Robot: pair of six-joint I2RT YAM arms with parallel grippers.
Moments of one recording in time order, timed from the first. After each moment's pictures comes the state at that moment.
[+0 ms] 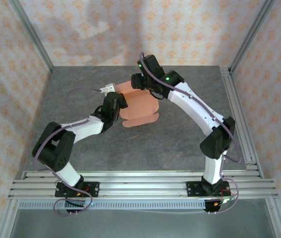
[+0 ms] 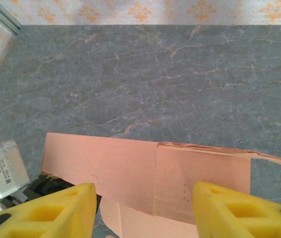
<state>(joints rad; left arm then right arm) -0.45 1.63 0.88 0.32 -0.33 -0.64 0.70 1.88 2.00 -0.85 0.16 0.45</state>
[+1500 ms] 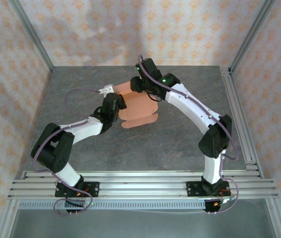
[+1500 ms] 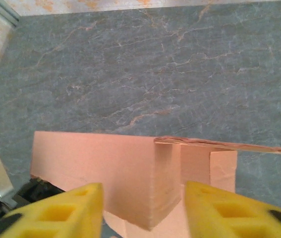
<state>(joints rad) -0.45 1.61 0.86 0.31 -0.35 -0.64 0.70 1.88 1.92 -0.79 0.12 0.50</state>
